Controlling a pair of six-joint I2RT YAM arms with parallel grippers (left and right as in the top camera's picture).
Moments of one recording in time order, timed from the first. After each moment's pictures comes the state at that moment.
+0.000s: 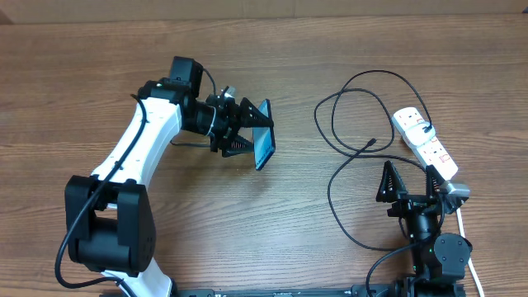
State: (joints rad) left arm -0.17 1.84 1.39 -0.93 1.08 -0.61; right arm -0.09 0.01 0.02 -0.03 -0.12 0.33
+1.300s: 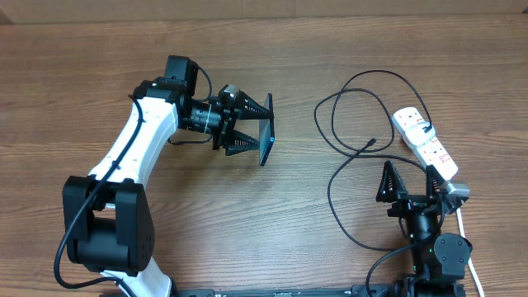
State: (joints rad) left arm -0.16 1.84 1.39 -0.93 1.26 -0.70; right arm -0.09 0.01 0.02 -0.02 -0.12 0.33
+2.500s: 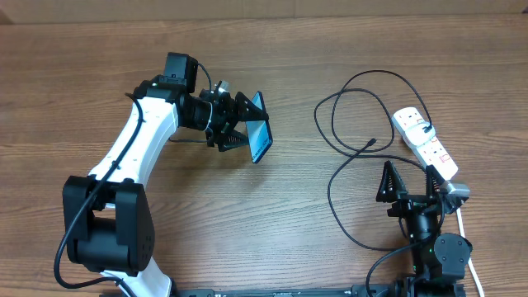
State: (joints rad) left arm -0.16 1.84 1.39 -0.86 0.99 -0.68; right arm -0.09 0.01 0.02 -0.02 -0.12 0.33
